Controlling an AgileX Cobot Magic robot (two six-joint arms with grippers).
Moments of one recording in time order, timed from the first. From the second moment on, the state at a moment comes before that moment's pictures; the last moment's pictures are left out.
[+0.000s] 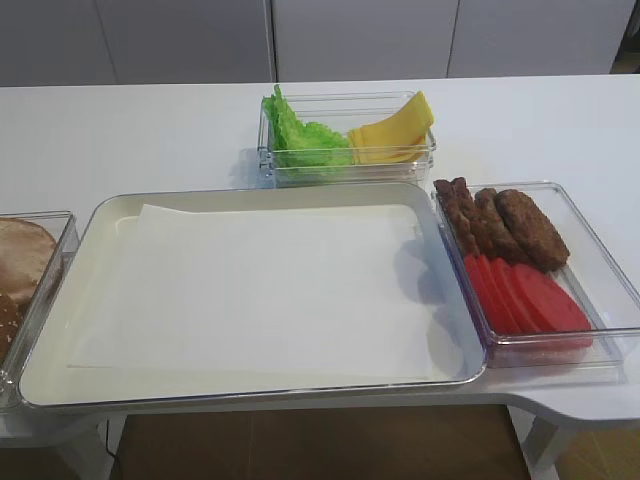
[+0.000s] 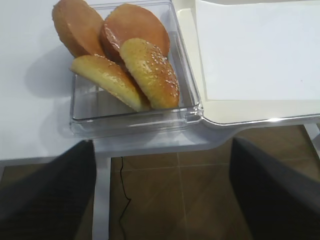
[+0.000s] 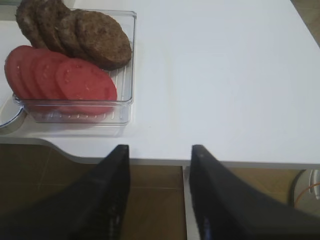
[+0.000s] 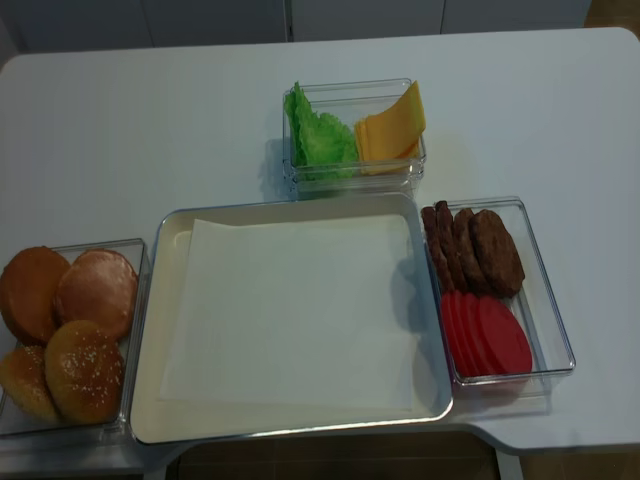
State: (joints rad) left arm 0.03 -0.02 -0.49 -0.05 1.19 -0.04; right arm 0.04 -0.02 -0.48 0.01 1.12 -0.06
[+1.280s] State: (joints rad) left arm 0.03 0.28 -0.68 -0.09 1.01 -0.10; right arm 0.04 -0.02 -0.48 0.01 1.12 -0.06
